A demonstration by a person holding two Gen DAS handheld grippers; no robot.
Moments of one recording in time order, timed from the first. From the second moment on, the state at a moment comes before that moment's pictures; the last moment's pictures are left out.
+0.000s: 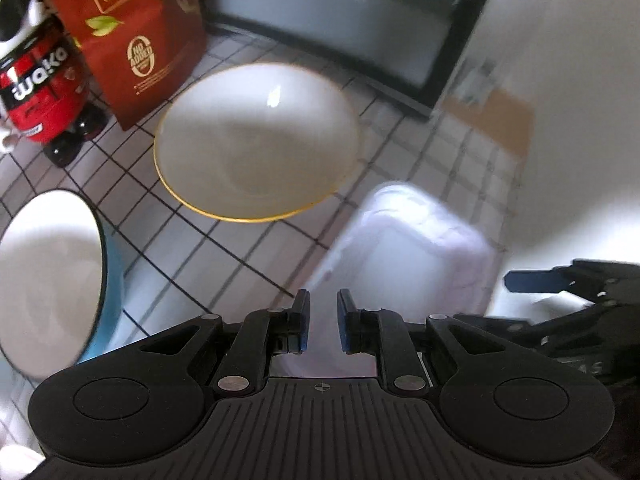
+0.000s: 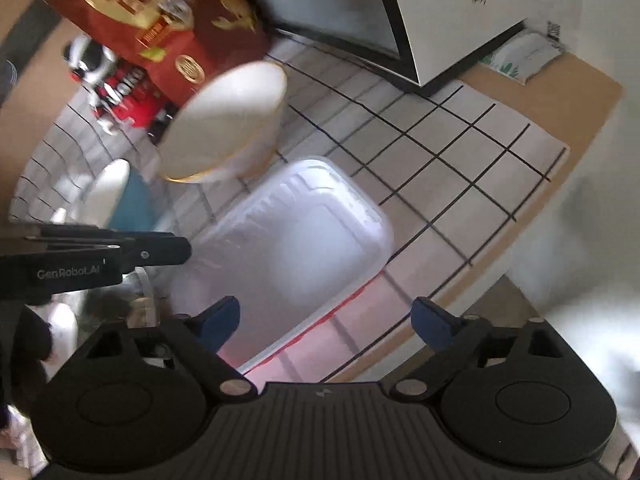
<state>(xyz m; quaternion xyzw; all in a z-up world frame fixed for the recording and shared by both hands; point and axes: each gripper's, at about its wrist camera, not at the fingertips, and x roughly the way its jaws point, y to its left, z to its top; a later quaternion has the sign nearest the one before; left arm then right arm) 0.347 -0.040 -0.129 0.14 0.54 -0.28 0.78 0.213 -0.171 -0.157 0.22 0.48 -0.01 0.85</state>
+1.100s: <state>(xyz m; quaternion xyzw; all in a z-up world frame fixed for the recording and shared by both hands) 0.345 -0.065 -0.161 -0.14 0.61 -0.21 0.75 0.303 -0.256 -0.156 0.27 0.48 0.09 0.83</state>
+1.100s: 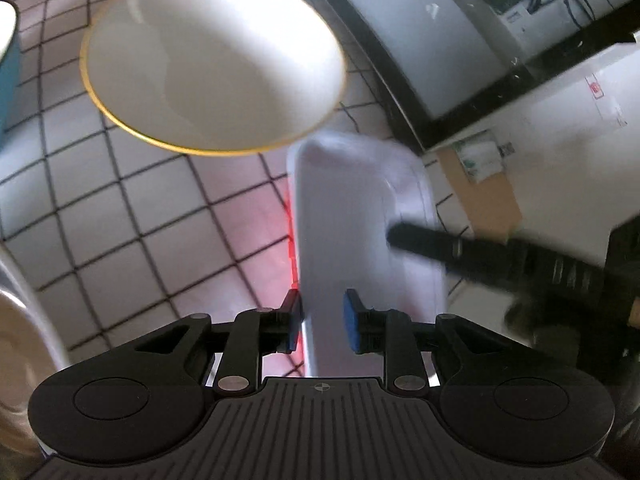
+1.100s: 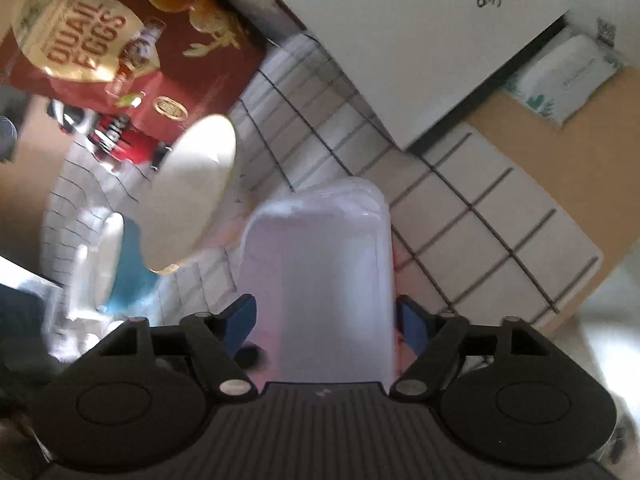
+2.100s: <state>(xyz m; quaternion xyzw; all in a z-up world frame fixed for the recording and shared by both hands) 0.207 0.175 -0.102 -0.27 0.47 0.11 0.83 0.295 -0.026 -0.163 0.08 0.53 0.29 0.79</state>
